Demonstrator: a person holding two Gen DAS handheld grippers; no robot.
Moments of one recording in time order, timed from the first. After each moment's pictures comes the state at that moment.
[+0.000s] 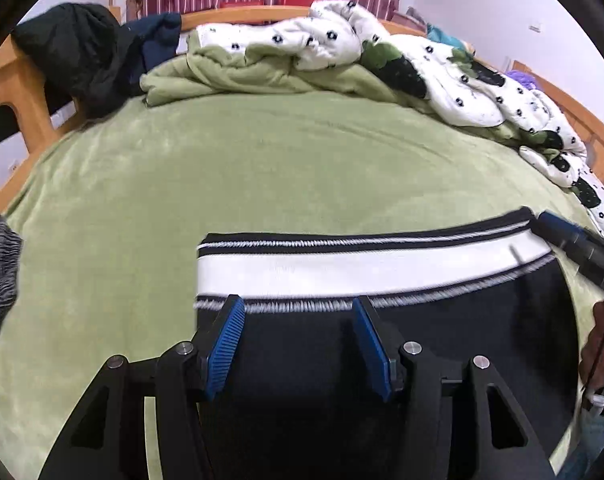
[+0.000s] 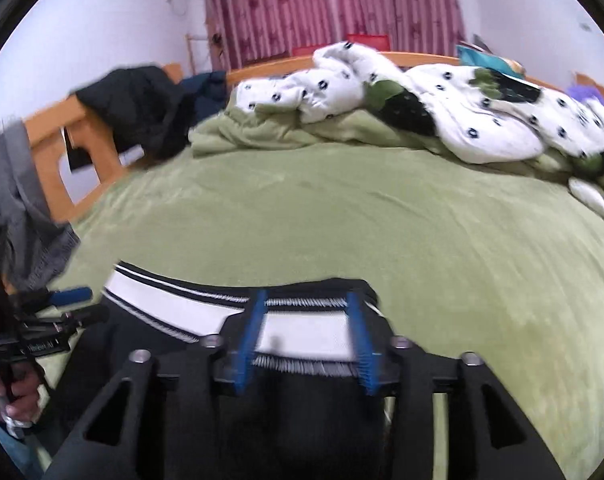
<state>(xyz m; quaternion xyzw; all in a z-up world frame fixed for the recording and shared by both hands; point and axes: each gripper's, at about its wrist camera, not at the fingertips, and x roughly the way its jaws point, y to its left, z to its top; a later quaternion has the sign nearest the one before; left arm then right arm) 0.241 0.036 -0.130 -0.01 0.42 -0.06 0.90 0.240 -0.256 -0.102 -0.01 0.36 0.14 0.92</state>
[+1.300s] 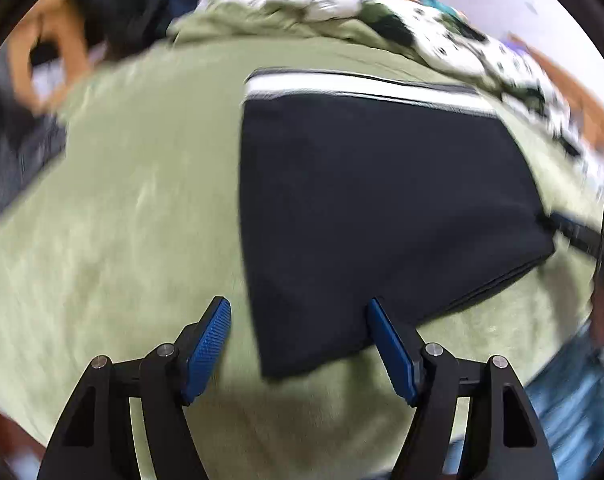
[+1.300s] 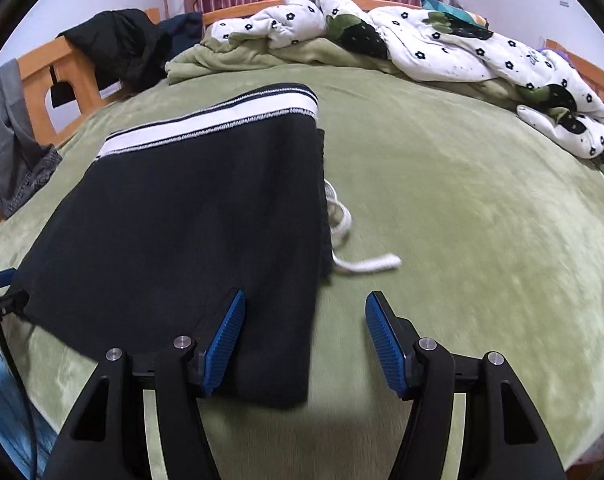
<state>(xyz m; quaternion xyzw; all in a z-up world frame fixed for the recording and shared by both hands) 0.048 0.069 -0.157 -0.05 0.49 -0.06 0.87 0.078 -0.315 -0.146 -0.02 0.43 0.06 0.90</state>
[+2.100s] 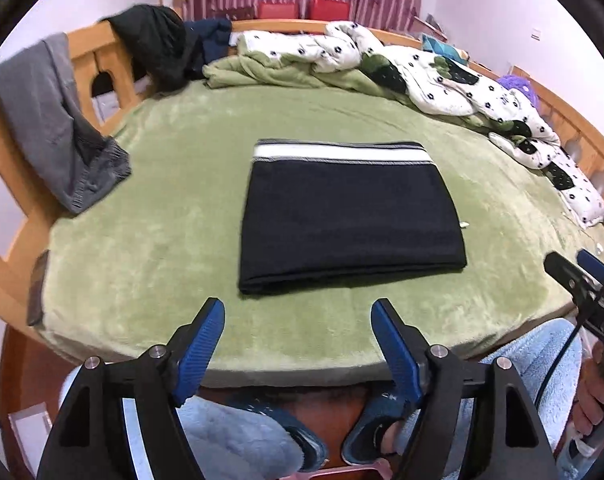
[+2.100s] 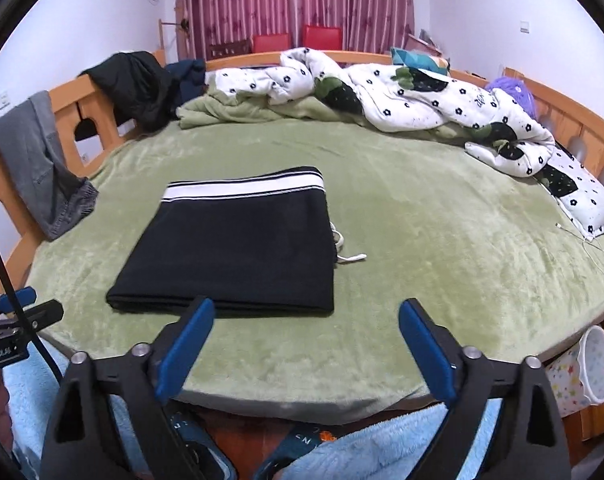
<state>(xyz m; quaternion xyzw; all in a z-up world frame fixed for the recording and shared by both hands) -0.069 0.013 -0.020 -0.03 0.43 0.01 0.90 -0.075 -0.289 0.000 -0.02 0.38 0.03 0.93</state>
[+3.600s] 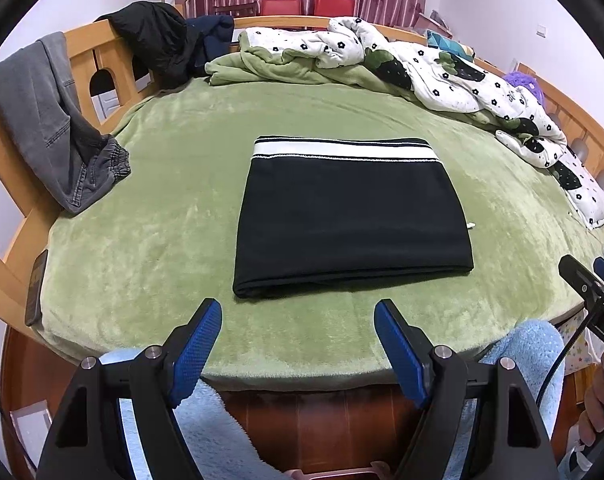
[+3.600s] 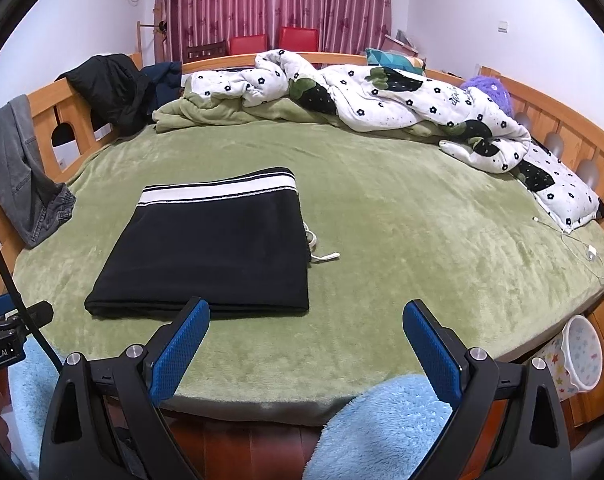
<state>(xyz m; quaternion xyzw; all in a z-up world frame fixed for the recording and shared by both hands) -0.055 0.003 -0.028 -0.03 0.44 0.01 0.90 -0.071 -0.296 0.000 -0.02 0.37 -0.02 0.93</state>
